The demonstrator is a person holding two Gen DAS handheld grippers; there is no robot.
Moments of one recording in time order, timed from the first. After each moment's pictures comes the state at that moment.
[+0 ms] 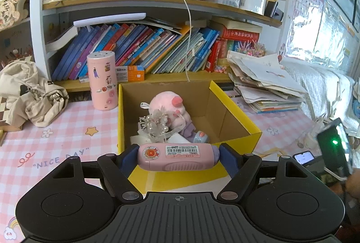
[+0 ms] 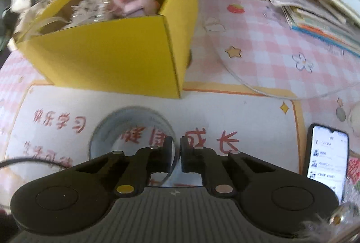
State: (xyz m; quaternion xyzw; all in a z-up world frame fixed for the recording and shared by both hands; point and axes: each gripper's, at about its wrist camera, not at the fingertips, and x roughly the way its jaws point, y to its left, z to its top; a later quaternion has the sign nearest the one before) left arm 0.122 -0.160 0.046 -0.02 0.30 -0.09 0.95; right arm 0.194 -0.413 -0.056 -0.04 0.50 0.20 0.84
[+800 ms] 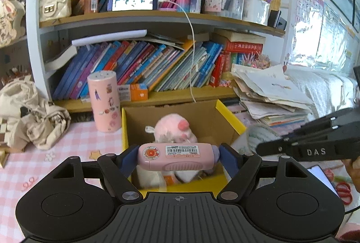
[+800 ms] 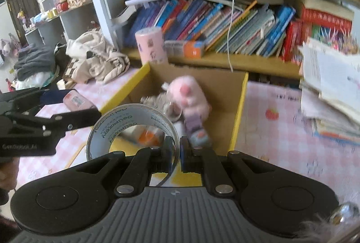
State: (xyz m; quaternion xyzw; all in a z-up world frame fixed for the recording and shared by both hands) left arm 0.156 -0.159 0.062 0.00 0.27 -0.08 0.96; right arm 0.217 -0.373 0.062 -0.03 0.35 0.30 0.89
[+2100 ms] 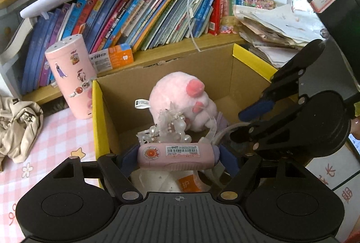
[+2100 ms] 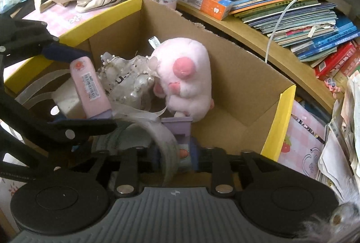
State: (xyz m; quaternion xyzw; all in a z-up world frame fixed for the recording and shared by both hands) left arm 0.258 -0.162 -0.016 0.08 0.37 -0.12 0.92; right arm 0.318 -0.284 -0.024 -0.25 0.43 0.31 0.81
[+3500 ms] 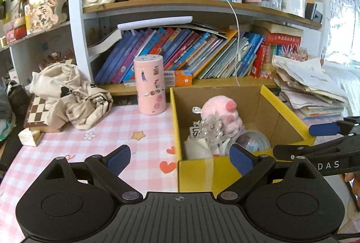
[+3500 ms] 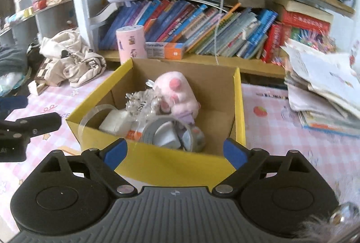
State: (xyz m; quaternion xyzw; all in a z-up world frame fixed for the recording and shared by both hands) left arm 0.122 -0.126 0.033 0.01 0.28 0.02 0.96; right arm 0.183 -0.335 0.014 -0.04 0.32 0.20 0.92
